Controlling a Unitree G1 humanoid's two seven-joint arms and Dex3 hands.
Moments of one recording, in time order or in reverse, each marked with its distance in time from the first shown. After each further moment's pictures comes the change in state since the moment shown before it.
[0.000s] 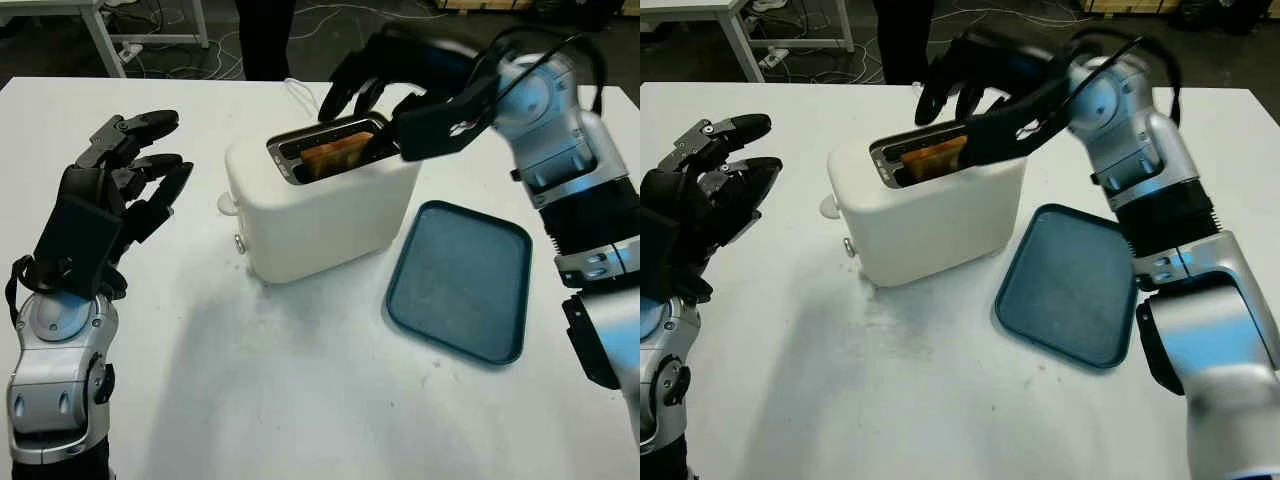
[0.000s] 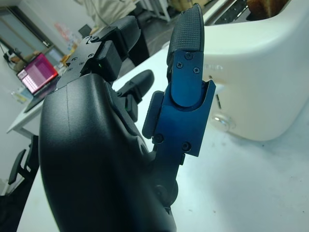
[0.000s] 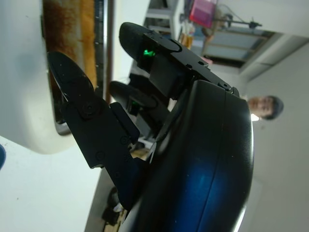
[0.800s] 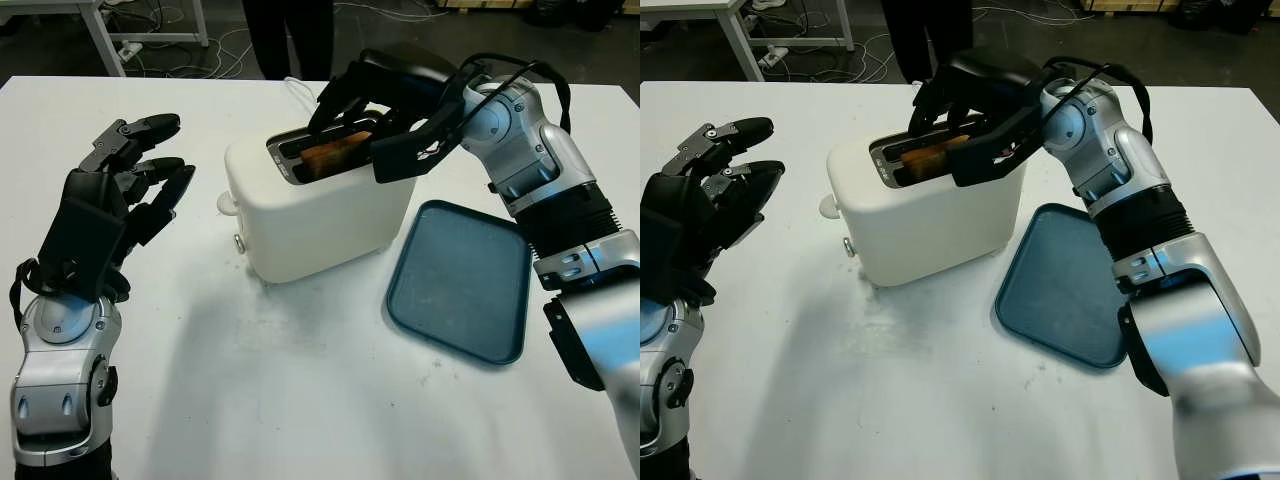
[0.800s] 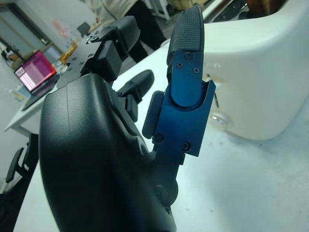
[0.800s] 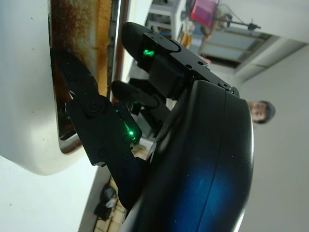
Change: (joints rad) left arm 0.008 -0.008 -0.011 0.001 0.003 -0.002 0.010; right arm 0.000 0.036 0.013 0.056 -0.074 -0.026 -0.033
